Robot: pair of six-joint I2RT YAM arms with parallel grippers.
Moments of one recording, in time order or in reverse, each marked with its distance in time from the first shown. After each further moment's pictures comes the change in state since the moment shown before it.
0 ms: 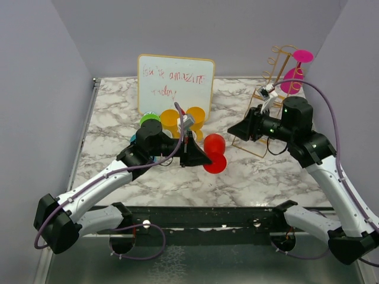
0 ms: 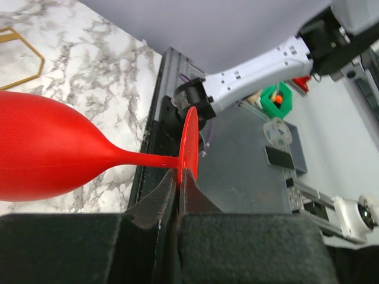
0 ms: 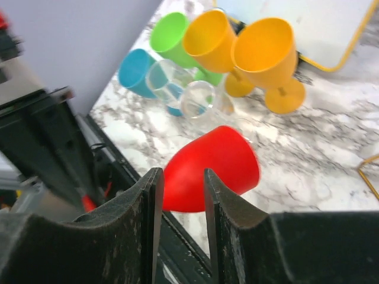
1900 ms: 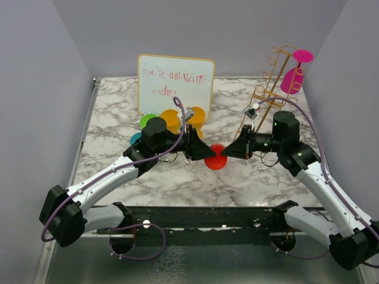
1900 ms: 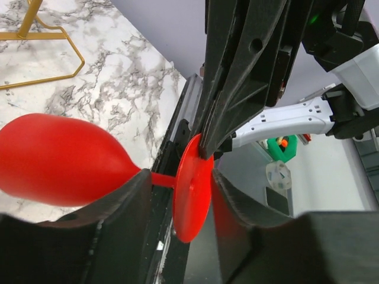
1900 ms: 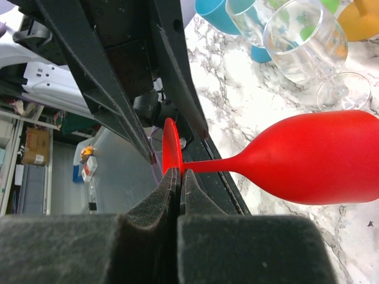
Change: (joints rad) left arm 0.013 0.082 -0.013 0.084 -0.132 -0.143; right arm -0.026 -0.053 -0.293 0.207 -0.380 0.117
